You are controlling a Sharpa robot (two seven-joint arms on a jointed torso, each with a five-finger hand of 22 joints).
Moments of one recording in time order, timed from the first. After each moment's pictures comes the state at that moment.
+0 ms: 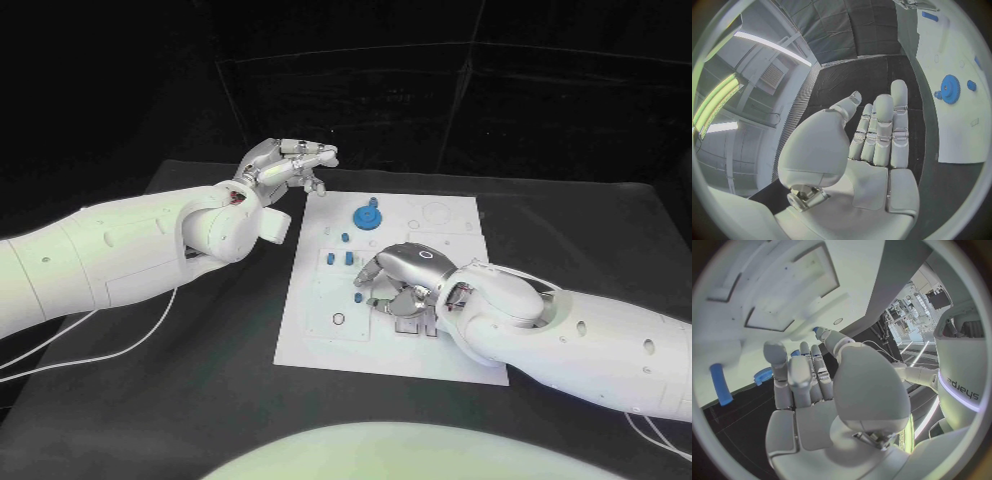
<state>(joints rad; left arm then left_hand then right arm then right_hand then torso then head) 1.22 -0.81 -0.08 1.39 0.00 -0.20 0.43 1.29 -0.07 0.33 -0.02 0.05 0.98 0.19 0.15 0.07 1.03 0.12 0.31 0.07 1.21 0.03 1.06 0.45 0.17 1.20 0.13 0.61 0.65 1.02 -0.70 -0.04 1.67 -1.66 -0.32 -0.14 1.37 -0.20 0.44 0.00 0.25 0.99 0.16 0.07 0.06 0.99 0.11 0.22 0.07 1.46 0.02 1.22 0.92 0.14 1.16 0.12 1.21 0.74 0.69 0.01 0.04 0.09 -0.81</state>
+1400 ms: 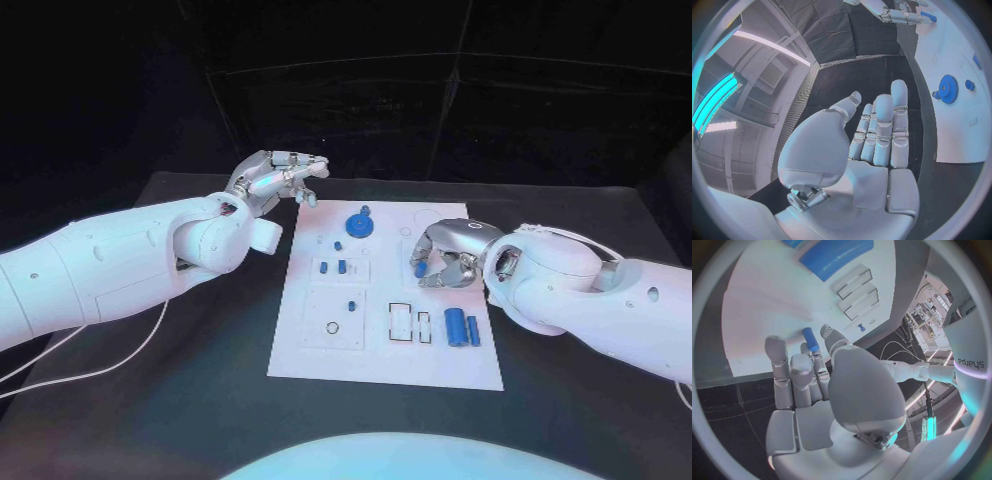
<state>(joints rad) 1.22 -0.80 -0.08 1.37 0.00 -0.19 0.42 1.29 -0.07 0.33 -0.02 0.05 0.98 0.19 0.15 0.07 1.02 0.12 0.31 0.07 1.21 0.03 1.06 0.45 0.17 1.20 0.13 0.60 0.65 1.14 -0.86 -0.01 1.71 -1.61 -0.12 -0.31 1.44 -0.13 0.16 0.06 0.24 0.98 0.15 0.10 0.07 0.91 0.10 0.36 0.07 1.45 0.01 1.18 0.83 0.14 1.16 0.12 1.15 0.69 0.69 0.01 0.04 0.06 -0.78</state>
